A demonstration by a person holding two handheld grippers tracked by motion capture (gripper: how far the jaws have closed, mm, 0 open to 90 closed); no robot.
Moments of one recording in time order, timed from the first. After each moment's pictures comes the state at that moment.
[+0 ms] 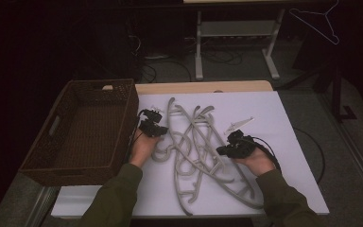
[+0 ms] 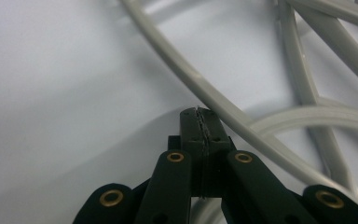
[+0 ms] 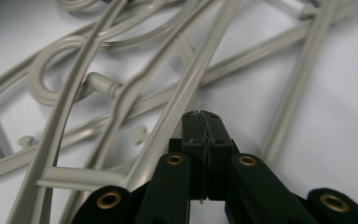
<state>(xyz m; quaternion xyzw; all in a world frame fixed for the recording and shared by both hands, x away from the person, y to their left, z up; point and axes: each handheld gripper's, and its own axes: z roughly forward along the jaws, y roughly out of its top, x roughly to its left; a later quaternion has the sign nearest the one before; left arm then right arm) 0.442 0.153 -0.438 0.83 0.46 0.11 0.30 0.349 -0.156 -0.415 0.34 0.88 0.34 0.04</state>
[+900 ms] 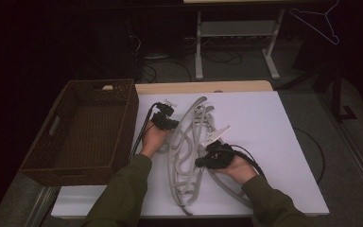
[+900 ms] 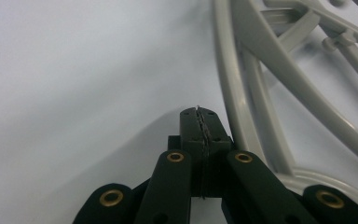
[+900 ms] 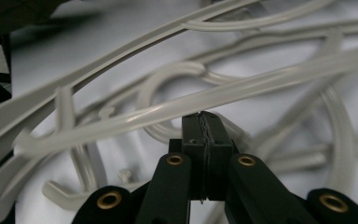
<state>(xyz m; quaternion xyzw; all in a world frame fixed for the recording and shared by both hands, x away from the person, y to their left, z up) 0.469 0.118 -0.440 0.85 0.41 0.10 0.33 0.326 -0.094 -0.418 0.25 0.89 0.38 -0.02</state>
